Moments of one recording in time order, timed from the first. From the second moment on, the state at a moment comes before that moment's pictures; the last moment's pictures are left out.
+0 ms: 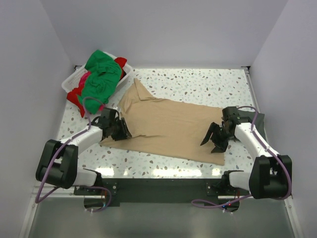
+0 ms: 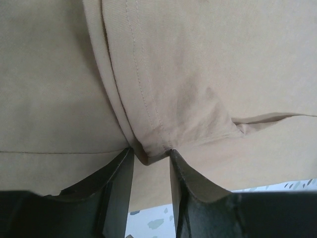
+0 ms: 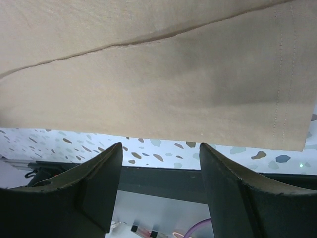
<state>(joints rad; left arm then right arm) -0.25 1.37 0.62 -0.26 0.23 -0.55 0.05 1.25 0.76 -0.92 -0.28 0.61</state>
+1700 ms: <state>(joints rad) -0.40 1.80 1.10 -0.22 0.35 -0.38 0.05 1.32 0.78 -0.89 -0.28 0.65</state>
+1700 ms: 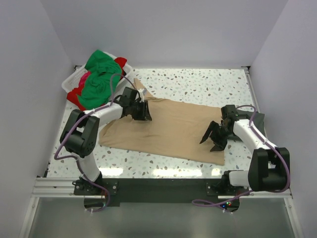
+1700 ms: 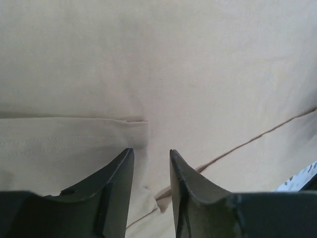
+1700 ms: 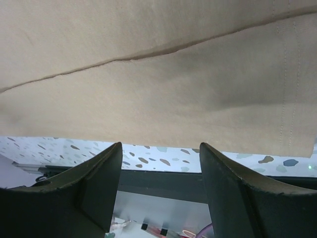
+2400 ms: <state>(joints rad) -0.14 1.60 0.91 -0.21 0.37 -0.41 0.18 1.62 1.03 -0.79 -0.29 0.63</state>
